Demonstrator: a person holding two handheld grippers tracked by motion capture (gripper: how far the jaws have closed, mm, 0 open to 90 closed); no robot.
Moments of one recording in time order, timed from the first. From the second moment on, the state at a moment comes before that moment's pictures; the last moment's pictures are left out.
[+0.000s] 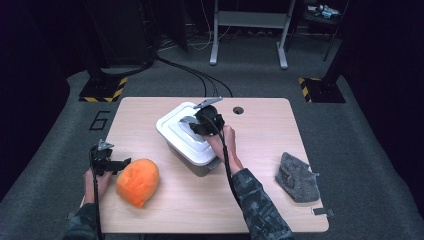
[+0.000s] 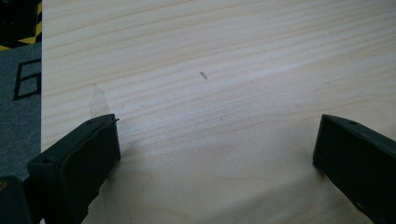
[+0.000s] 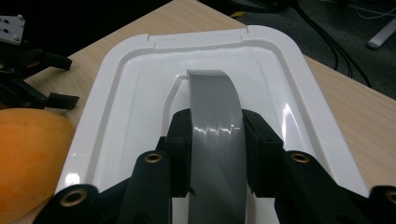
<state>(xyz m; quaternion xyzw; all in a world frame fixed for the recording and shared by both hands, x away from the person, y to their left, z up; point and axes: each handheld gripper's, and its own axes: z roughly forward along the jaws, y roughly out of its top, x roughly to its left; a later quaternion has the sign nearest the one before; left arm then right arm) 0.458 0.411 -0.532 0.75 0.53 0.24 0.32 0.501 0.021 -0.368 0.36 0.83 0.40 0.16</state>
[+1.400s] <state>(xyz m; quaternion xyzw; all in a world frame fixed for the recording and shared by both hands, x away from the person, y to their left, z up) 0.459 0.410 -0.532 0.74 0.54 0.24 0.32 0.499 -0.083 -0.342 0.43 0.77 0.43 0.20</state>
